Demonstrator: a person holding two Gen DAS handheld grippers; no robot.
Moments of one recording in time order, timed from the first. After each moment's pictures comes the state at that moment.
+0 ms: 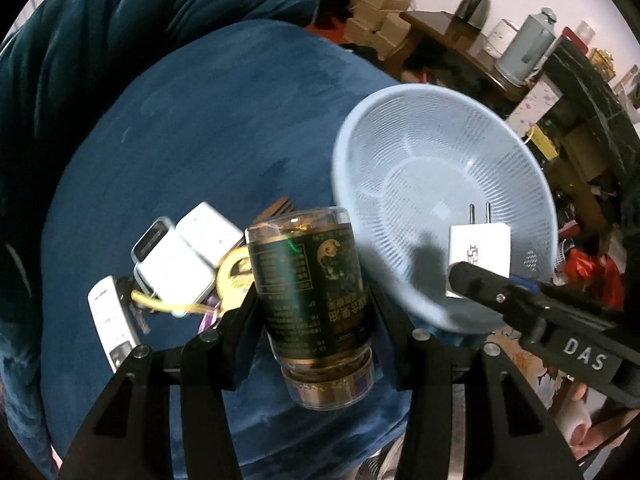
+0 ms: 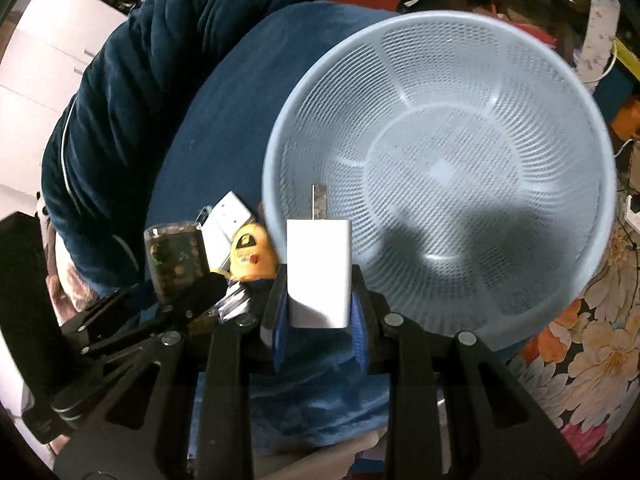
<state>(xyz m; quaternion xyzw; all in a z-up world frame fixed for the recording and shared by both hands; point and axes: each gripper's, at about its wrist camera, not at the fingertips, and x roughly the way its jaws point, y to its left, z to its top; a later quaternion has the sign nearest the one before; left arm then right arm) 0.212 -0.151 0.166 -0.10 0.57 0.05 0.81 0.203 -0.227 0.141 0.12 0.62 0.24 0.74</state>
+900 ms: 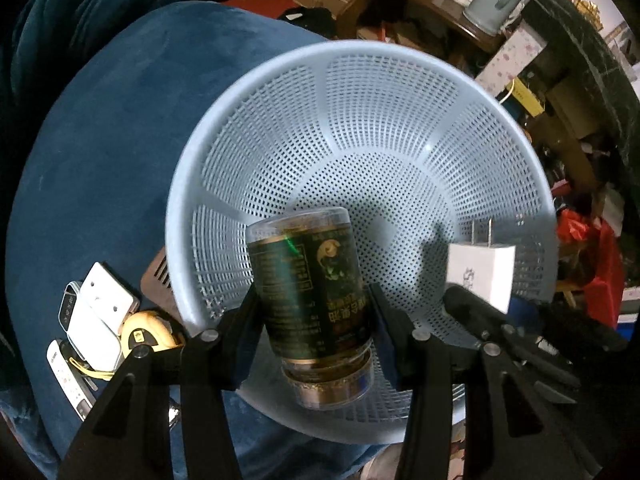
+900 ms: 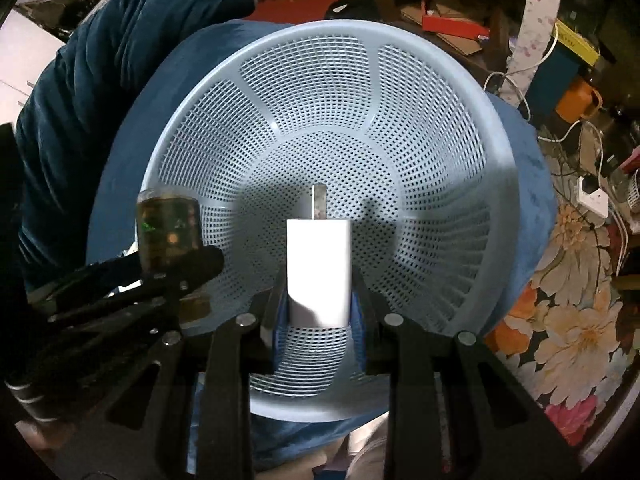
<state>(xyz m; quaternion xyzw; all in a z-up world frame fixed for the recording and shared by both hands) 0.303 -0.226 0.121 -0.06 0.63 -0.02 0.77 0.242 -0.276 0.118 0.07 0.62 0.14 0.77</state>
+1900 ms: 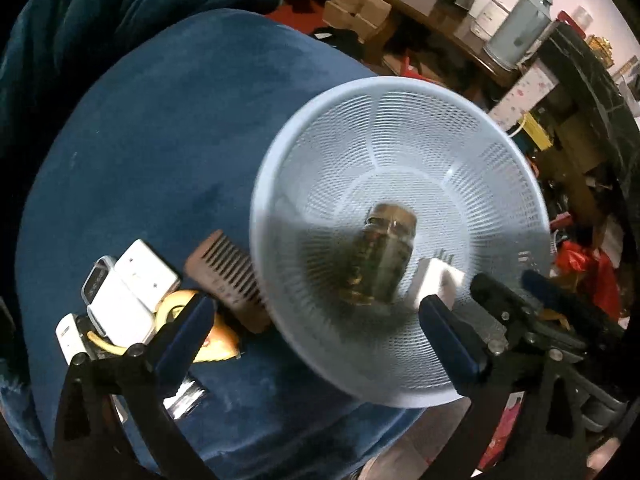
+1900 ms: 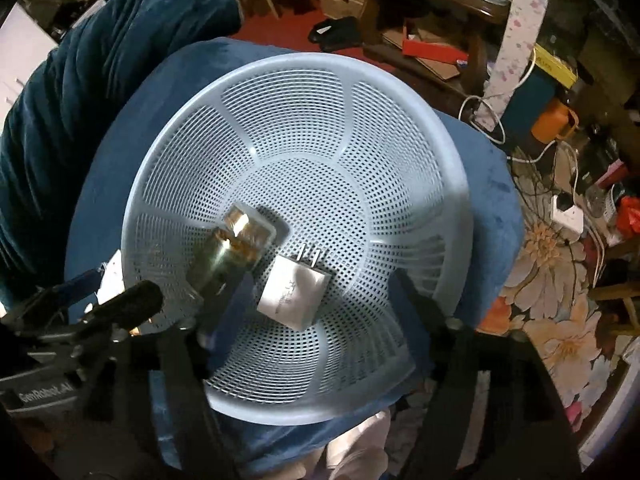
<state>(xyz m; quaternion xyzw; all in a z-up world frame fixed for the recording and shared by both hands) 0.264 -0.176 0.153 -0.10 0.60 0.03 0.79 0.240 -0.279 0.130 0.04 0.60 0.11 0.79</state>
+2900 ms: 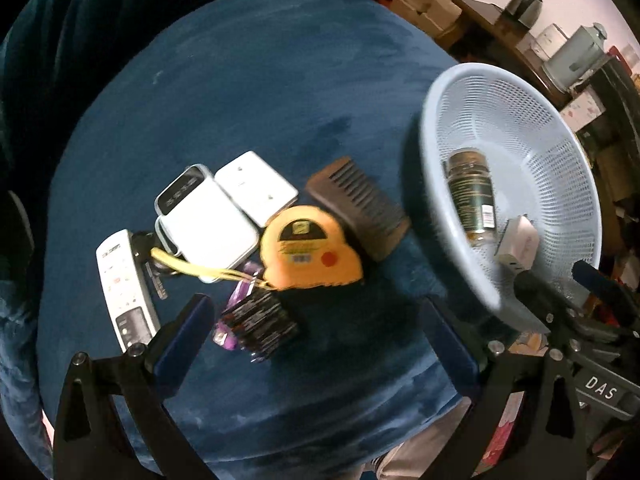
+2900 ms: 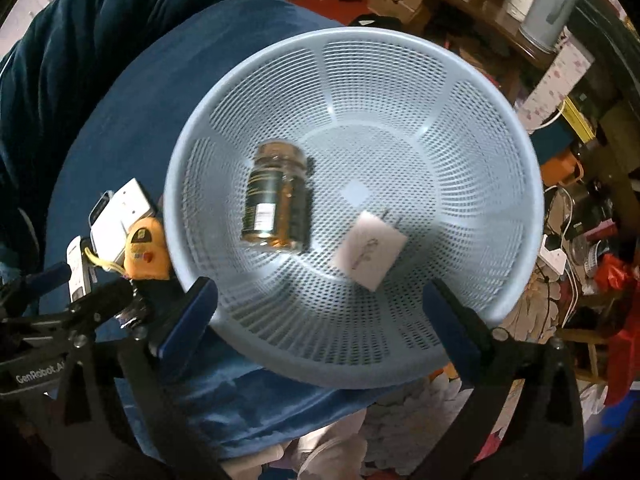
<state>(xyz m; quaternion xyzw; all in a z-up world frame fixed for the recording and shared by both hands) 0.188 -0.101 0.138 -0.14 0.62 0.11 0.77 0.204 -0.213 0.131 -0.07 0.61 0.15 0.78</state>
